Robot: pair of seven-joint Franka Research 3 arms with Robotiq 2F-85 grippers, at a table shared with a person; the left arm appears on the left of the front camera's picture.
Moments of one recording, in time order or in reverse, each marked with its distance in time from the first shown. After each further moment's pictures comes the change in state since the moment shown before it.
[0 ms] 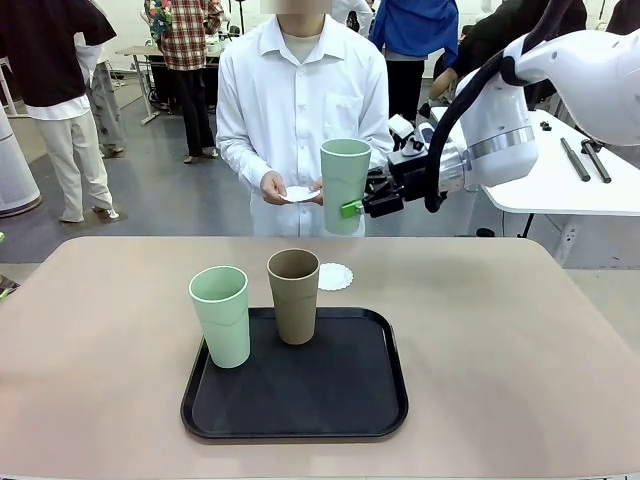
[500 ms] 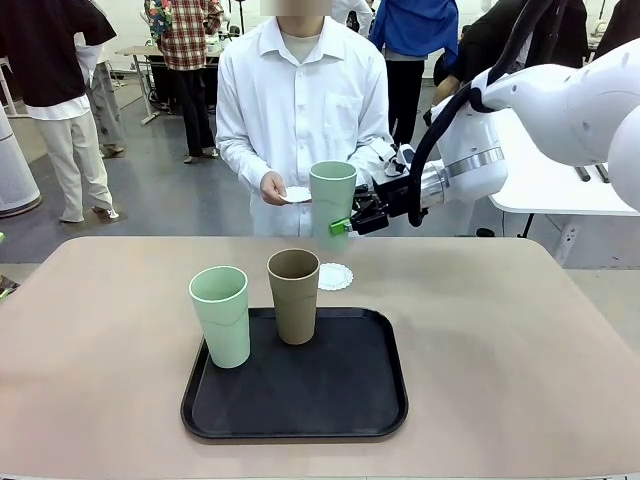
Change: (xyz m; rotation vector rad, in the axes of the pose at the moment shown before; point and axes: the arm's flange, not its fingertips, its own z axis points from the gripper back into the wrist) left arm 0.000 0.000 0.000 0.000 0.000 0.000; right arm -0.040 -0.037 -0.026 0.037 0.011 0.018
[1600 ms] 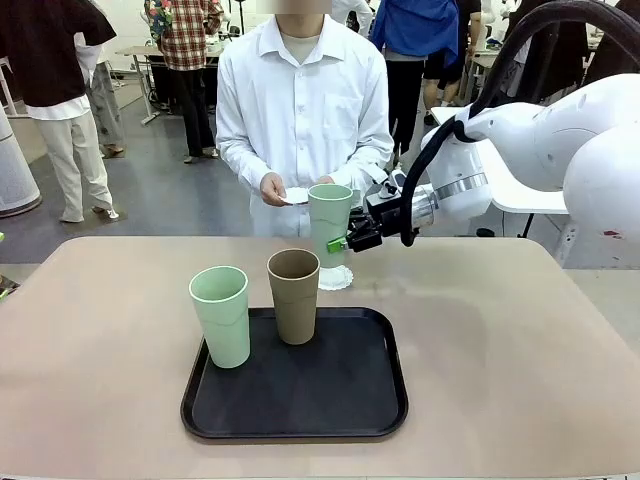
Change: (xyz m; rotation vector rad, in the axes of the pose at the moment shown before) left arm 0.000 0.000 0.000 0.000 0.000 0.000; right arm -0.056 -0.025 -0.018 0.034 -0.017 -0.077
